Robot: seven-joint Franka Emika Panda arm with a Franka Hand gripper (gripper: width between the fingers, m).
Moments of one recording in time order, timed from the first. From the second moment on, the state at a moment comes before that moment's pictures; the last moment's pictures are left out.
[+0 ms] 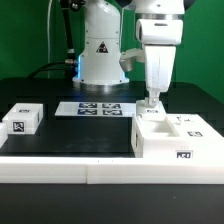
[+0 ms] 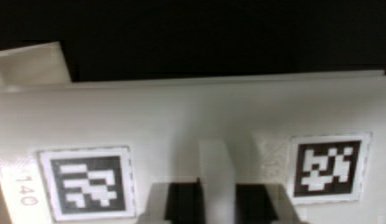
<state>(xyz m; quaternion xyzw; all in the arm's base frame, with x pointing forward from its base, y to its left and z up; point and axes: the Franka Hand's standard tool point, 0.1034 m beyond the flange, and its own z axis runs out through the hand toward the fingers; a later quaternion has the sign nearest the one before) 0.458 0.076 0.057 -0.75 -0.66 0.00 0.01</state>
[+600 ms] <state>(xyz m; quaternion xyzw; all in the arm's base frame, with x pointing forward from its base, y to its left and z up) 0.479 0.070 0.059 -0.72 -0.69 0.00 0.00</state>
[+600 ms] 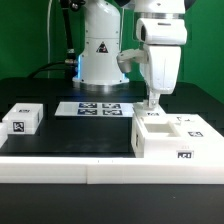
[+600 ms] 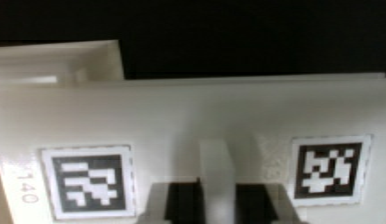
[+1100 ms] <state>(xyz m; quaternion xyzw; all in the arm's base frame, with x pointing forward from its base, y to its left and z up) 0.480 0.070 0.059 -0.72 -0.69 0.00 0.00</state>
